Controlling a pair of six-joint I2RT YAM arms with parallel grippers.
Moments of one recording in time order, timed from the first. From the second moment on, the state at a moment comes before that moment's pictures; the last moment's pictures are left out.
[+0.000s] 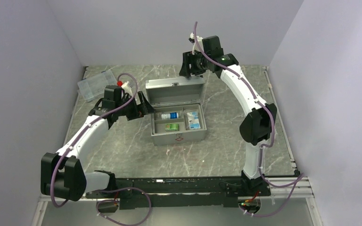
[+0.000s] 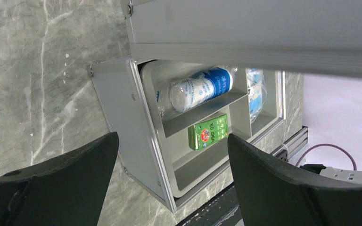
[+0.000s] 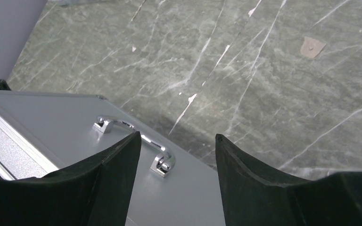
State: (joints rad) left arm -0.21 1.26 0.90 -0.33 0.47 -0.54; right arm 0.41 2.01 2.09 -0.70 -0.39 0.14
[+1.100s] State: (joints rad) left arm -0.20 1.07 0.78 -0.34 0.49 -0.55; right arm 0.49 1.71 1.74 -0.62 -0.27 0.16
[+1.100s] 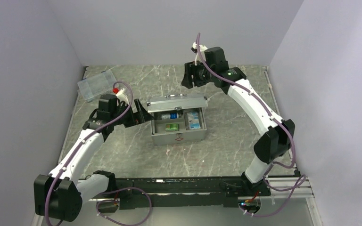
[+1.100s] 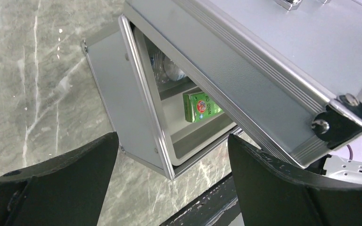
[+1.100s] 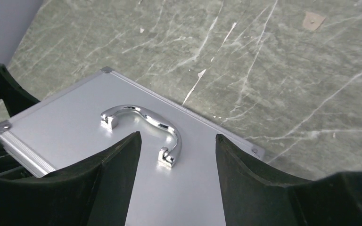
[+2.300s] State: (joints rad) left arm -0.20 0.95 0.60 -0.41 0.48 -0.54; right arm 0.52 1.24 1.14 -0.44 -0.19 0.31
